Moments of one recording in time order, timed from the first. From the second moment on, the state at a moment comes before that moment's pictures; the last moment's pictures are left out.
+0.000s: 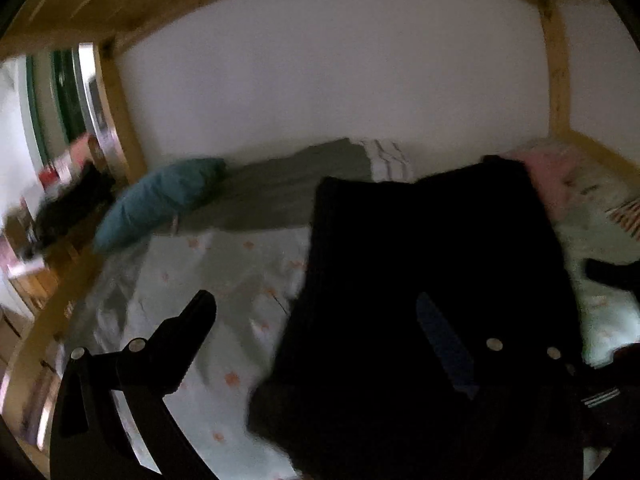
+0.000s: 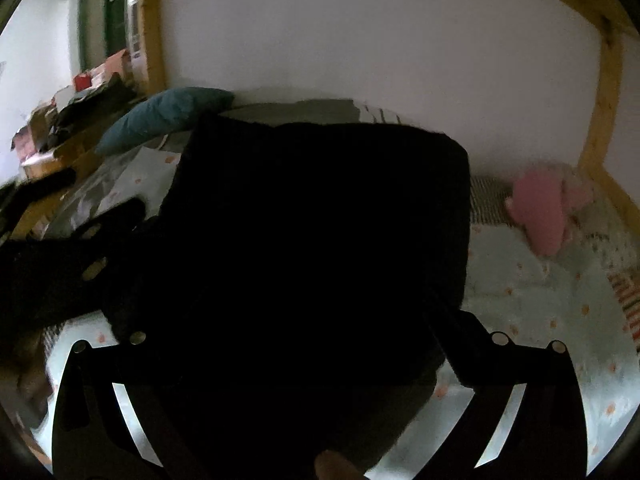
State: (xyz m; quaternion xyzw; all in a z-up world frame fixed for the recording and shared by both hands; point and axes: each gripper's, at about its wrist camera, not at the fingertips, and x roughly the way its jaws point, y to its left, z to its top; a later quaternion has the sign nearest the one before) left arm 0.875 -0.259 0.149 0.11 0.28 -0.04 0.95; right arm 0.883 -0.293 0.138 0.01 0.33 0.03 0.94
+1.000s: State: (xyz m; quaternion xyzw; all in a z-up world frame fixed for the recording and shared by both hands) left arm 0.534 -0.194 0.119 0.08 0.40 -0.05 0.91; right arm 0.546 -0.269 0.150 -0.02 0.40 0.02 0.92
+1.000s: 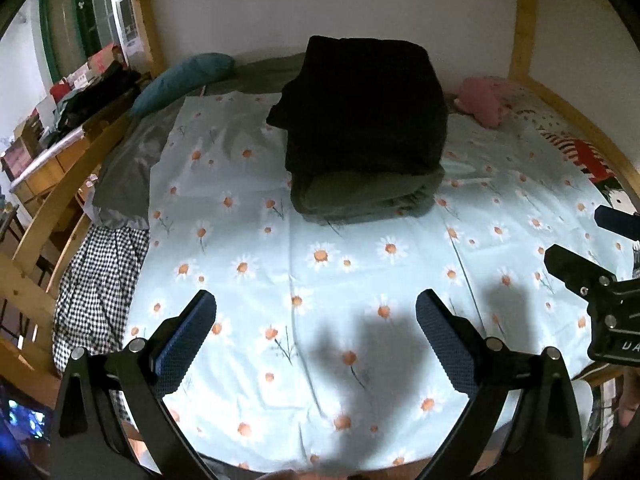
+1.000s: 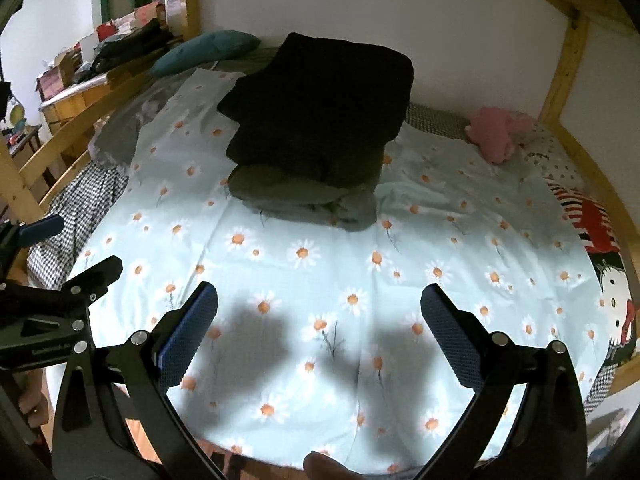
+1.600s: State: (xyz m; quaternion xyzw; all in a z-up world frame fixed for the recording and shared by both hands) left arm 0.467 -0.202 0.087 0.11 0.39 -0.06 0.91; right arm 0.478 -0.280 0.108 0.00 0.42 0.02 0.91
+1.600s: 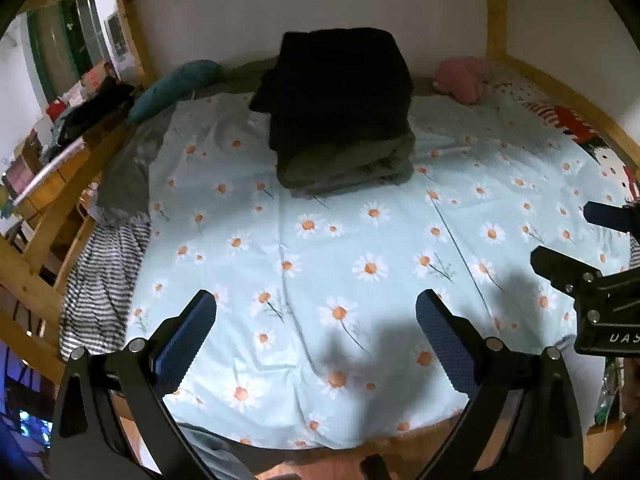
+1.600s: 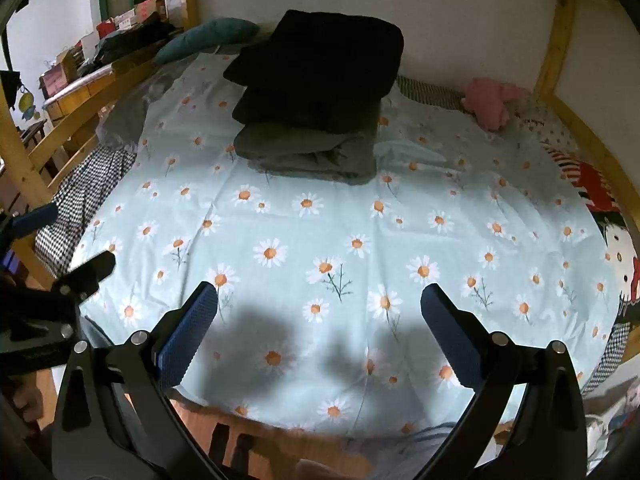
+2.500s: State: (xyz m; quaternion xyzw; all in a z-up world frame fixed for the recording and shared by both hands) left arm 0.457 -0.210 0.058 0.12 0.42 -0.07 0.90; right arm 0.464 -0.283 0.091 0.01 0.41 0.03 0.91
